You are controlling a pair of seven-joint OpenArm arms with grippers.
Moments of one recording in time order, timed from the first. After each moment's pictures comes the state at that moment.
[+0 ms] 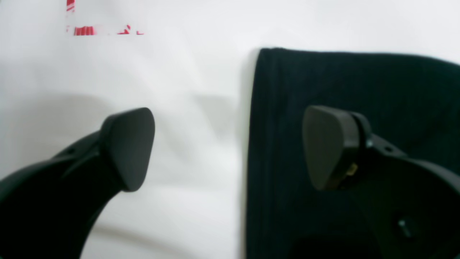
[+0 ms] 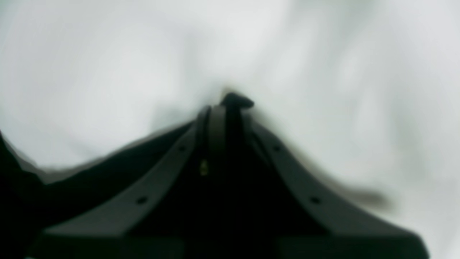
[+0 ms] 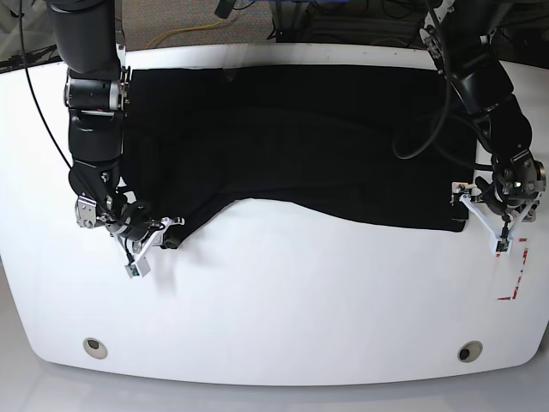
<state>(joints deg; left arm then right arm) -16.6 -13.3 -29.7 75.4 4.2 -31.9 52.1 32.2 18.2 1.3 34.1 20.1 37.0 -30.3</state>
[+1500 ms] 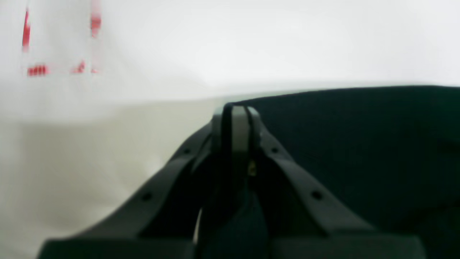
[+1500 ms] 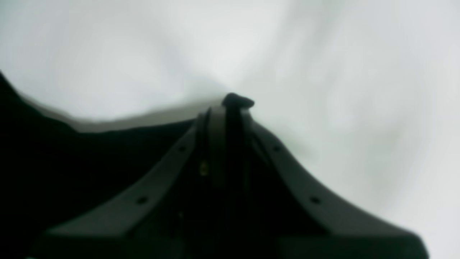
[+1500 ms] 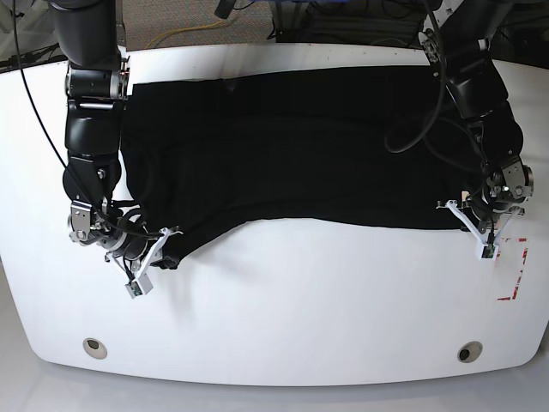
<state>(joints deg) -17.8 -12.3 -27.0 71.9 4.0 -32.2 44.6 28.3 18.9 2.6 53.4 20.2 37.1 -38.0</state>
